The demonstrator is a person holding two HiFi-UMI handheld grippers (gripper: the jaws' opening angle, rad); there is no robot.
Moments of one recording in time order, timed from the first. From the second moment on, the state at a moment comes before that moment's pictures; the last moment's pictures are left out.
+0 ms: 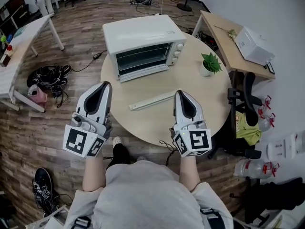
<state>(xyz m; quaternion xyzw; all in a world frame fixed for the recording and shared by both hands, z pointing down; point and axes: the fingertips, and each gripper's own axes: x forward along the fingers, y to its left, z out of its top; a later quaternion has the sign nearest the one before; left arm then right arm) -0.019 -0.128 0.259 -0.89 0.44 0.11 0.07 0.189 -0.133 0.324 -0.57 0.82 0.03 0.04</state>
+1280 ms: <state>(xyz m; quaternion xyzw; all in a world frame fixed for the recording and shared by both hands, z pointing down) -0.044 -0.256 0.316 -0.93 0.36 0.07 -0.01 0.085 -0.187 0.589 -0.54 0.79 -0.24 -0.16</state>
